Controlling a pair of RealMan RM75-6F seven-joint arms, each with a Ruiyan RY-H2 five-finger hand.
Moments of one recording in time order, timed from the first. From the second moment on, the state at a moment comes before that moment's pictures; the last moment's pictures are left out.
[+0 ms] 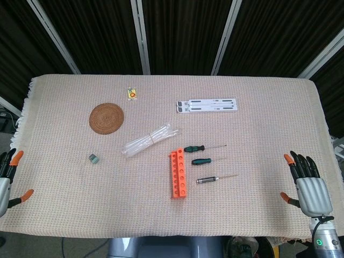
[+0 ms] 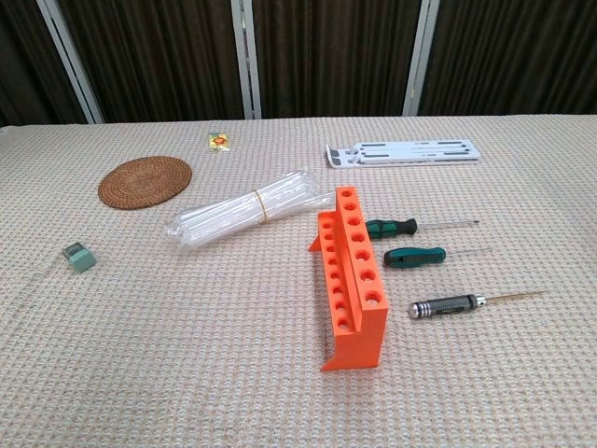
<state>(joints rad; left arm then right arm) -0.04 -1.14 -0.03 -1.61 1.52 1.57 0.14 0.09 -1.17 0.06 -1.61 -1.54 1.48 -0.10</state>
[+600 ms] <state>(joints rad) -0.03 -1.13 -0.02 -1.61 1.52 1.57 0.13 0.09 -1.19 0.05 -1.58 -1.56 1.50 -0.04</state>
